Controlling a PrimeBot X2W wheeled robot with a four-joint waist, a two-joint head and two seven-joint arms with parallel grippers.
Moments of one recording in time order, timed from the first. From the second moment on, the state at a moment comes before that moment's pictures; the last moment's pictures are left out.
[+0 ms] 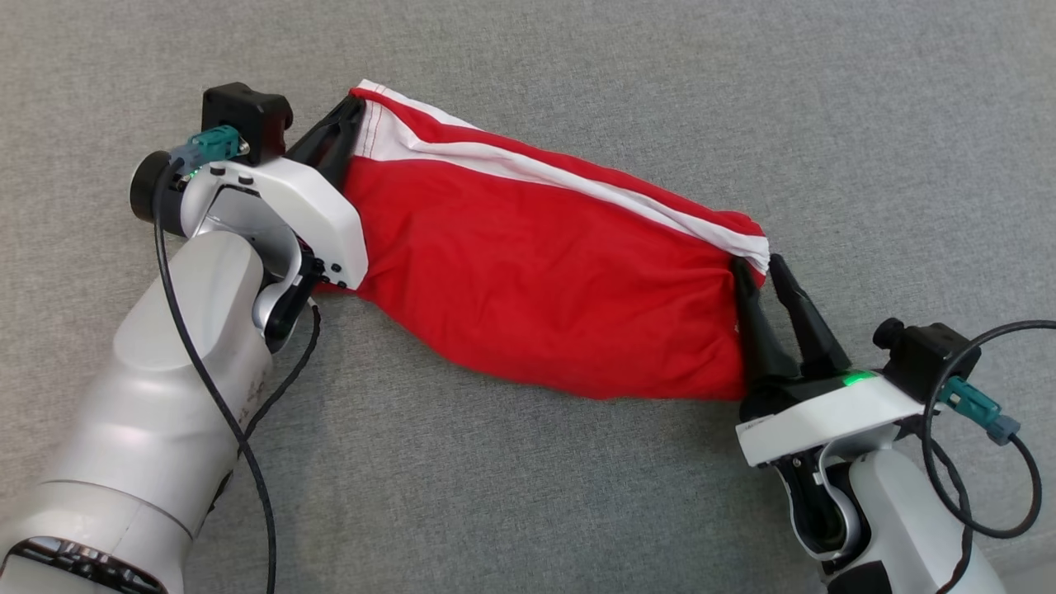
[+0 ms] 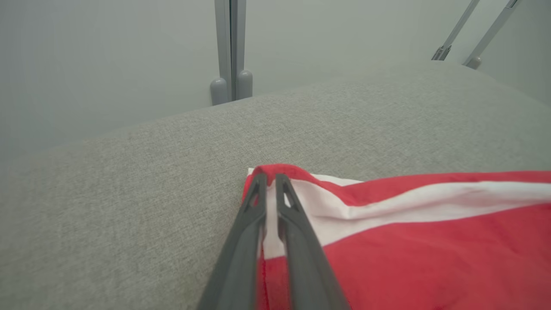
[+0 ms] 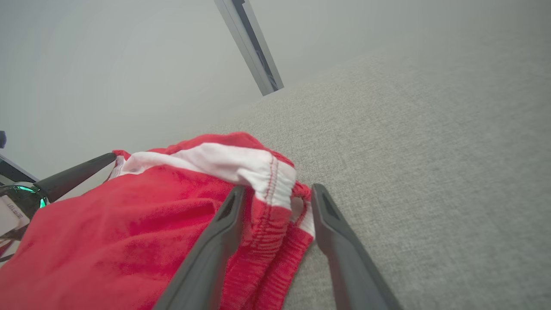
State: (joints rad) left arm -0.97 0.20 -0.64 0.91 -0.60 -0.13 -0.14; right arm -0.36 -0.05 0.28 0.32 0.57 0.13 -0.26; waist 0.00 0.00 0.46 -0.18
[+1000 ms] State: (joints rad) left arm -0.40 0.23 -0.28 0.25 -0.42 0.12 -0.26; right arm -0.21 -0.07 0.03 0.08 0.24 0.13 -0.26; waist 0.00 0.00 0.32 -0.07
